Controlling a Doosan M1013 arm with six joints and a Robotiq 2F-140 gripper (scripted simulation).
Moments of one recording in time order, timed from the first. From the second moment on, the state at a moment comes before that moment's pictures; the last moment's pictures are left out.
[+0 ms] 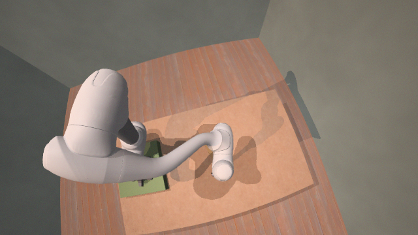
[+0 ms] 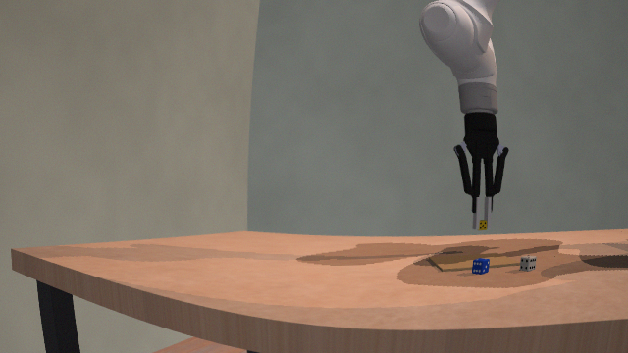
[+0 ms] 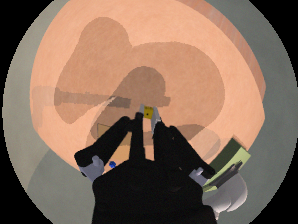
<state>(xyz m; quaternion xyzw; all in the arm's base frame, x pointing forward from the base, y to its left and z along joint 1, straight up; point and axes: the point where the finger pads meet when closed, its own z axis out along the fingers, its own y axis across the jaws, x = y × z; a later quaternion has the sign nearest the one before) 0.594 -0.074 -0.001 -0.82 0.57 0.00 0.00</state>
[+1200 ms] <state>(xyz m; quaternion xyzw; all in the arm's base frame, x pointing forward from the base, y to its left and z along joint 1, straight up) 0.549 0.075 0.061 -0.77 0.64 0.00 0.00</state>
